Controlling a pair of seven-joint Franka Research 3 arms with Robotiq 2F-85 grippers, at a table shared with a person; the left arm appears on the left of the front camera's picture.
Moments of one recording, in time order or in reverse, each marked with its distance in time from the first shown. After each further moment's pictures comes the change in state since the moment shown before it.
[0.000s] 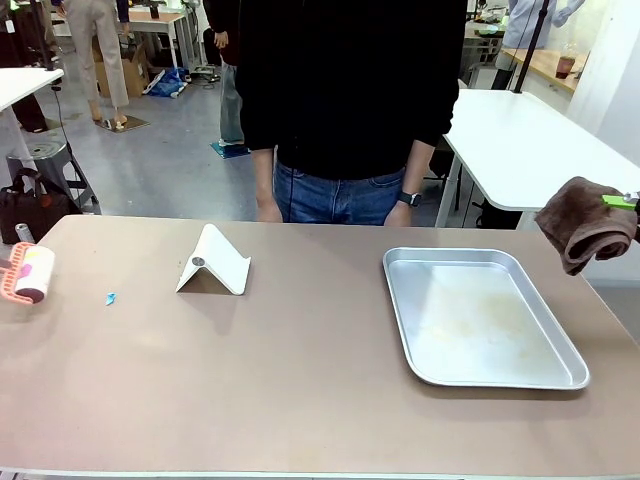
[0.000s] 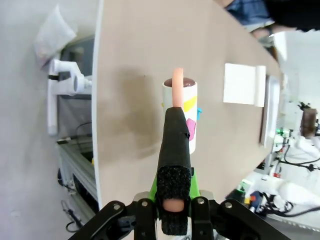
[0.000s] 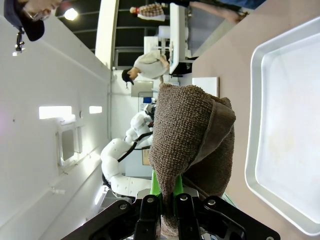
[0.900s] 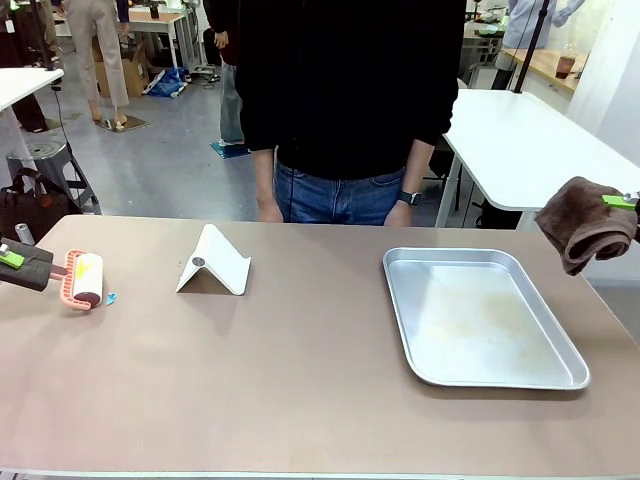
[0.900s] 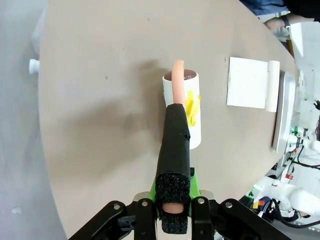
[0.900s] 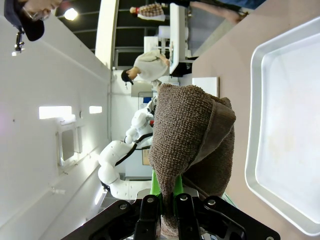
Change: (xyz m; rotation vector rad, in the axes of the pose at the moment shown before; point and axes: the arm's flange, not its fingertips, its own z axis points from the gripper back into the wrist) left arm 0.003 -0.053 -0.073 0.071 0.036 -0.010; right arm 0.000 0.000 0.000 0.000 0.000 0.000
